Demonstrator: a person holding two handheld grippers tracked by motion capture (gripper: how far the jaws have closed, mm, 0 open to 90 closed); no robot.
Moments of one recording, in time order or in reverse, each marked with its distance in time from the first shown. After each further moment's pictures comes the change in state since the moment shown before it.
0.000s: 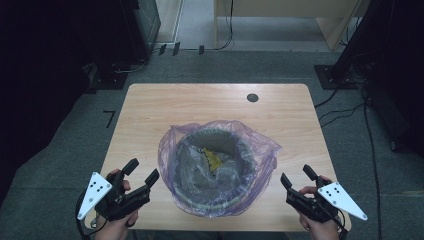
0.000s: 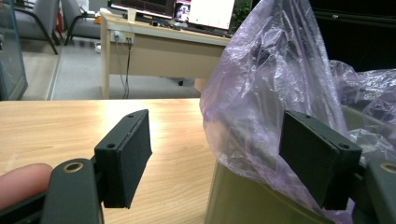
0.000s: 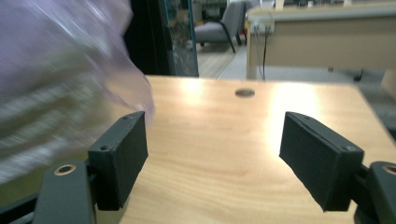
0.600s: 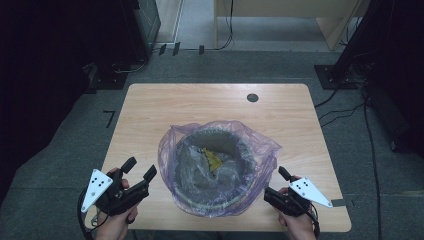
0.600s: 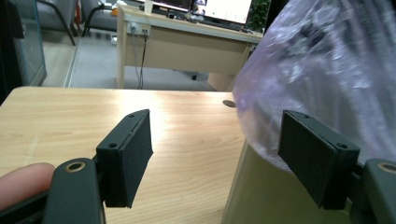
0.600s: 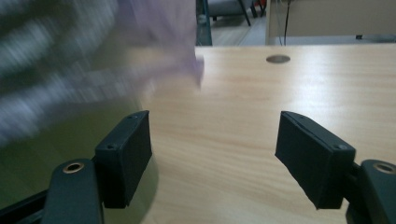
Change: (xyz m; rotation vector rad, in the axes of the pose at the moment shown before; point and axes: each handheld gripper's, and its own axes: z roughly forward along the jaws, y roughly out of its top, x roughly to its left) left arm 0.014 -0.010 0.010 0.025 0.065 -0.029; right arm 0.032 -0.021 0.036 0.075 0.047 0.044
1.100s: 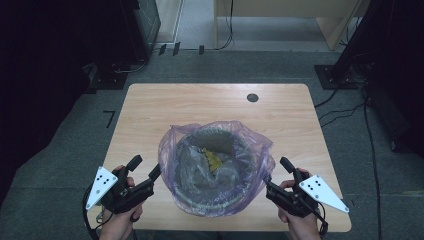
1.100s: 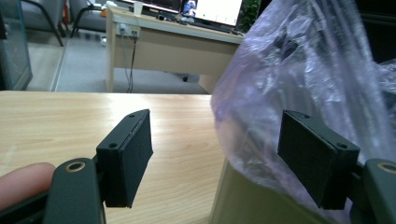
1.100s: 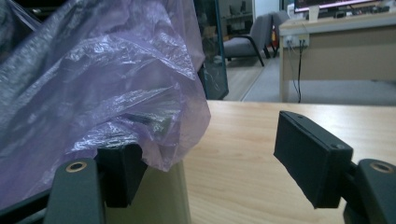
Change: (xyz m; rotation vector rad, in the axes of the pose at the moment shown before) left arm -0.014 0.007 0.005 -0.012 -0.052 0.003; right arm 0.026 0.053 -0.025 -0.152 0.079 -0.010
